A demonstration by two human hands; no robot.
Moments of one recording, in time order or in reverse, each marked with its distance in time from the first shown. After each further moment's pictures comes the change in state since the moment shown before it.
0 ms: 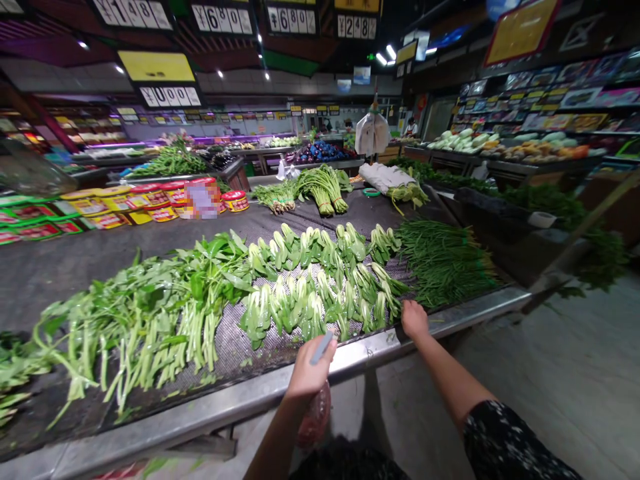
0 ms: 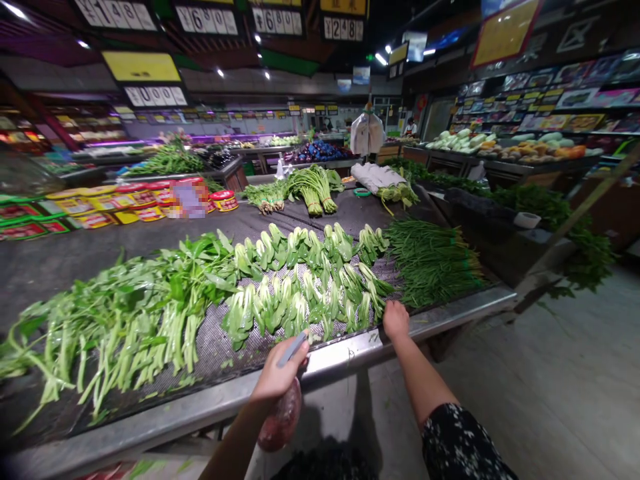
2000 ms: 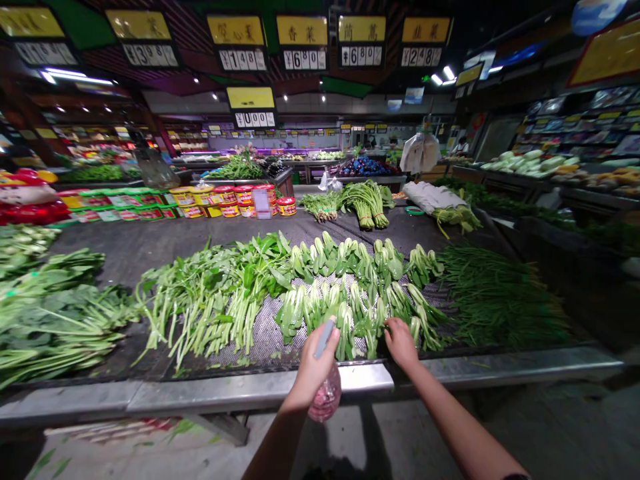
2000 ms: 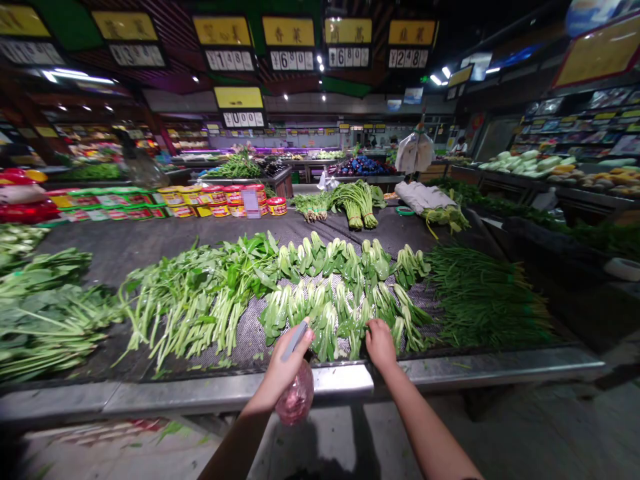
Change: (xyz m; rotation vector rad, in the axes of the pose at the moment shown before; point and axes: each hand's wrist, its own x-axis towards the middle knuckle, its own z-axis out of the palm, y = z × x) left_hand -0.007 -0.004 -0.042 -0.165 0.361 0.009; right_hand -0.028 -0.115 -0.005 0.449 0.085 -0.465
